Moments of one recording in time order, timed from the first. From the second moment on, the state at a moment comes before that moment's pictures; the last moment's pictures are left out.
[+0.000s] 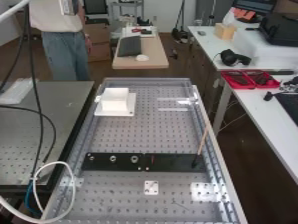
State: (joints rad) arm 1.55 -1.58 -1.57 -3.14 -1.60 -0.69
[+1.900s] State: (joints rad) arm 1.31 -1.70 -2.06 -2.69 -1.67 -0.70
